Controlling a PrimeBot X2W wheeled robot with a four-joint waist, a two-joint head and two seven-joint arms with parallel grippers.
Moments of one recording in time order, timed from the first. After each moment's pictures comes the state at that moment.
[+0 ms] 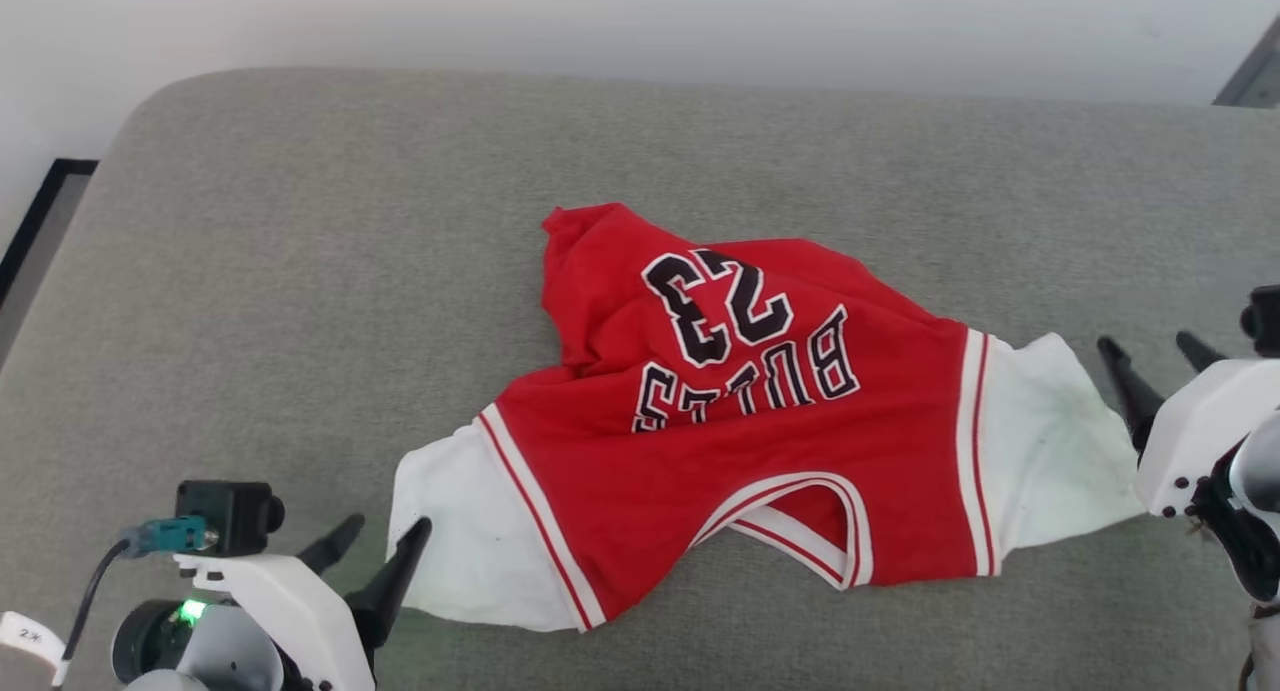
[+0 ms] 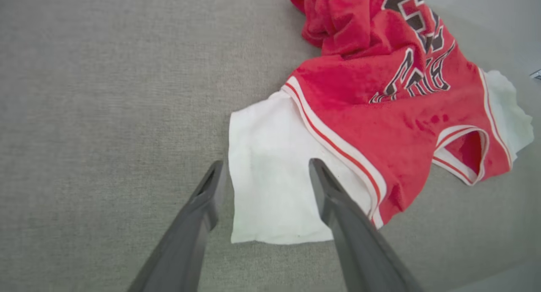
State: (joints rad) left arm -0.10 0.66 -0.51 -0.03 -0.94 0.13 0.18; right arm -0.29 -0.30 -0.11 0.17 0.32 0.13 0.52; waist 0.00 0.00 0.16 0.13
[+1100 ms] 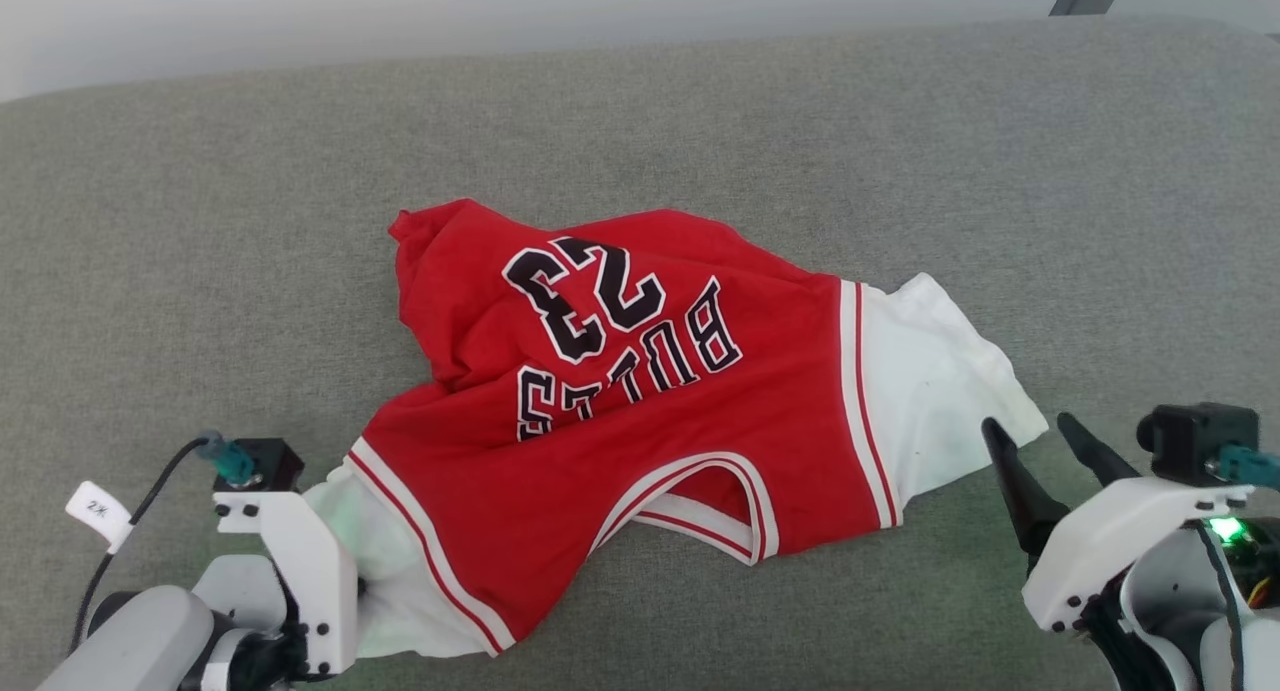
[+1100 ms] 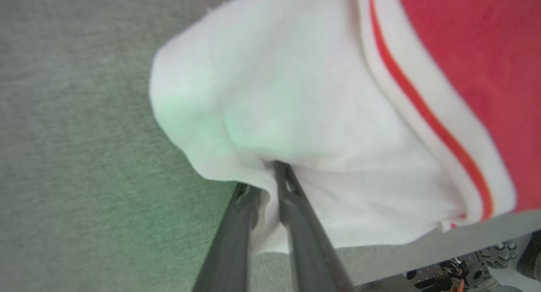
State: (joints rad) left arm -0.30 0.68 -0.66 0.20 -0.98 0.25 0.68; right arm -0.05 -0.08 -0.10 -0.08 0.29 0.13 0.40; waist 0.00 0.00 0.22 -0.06
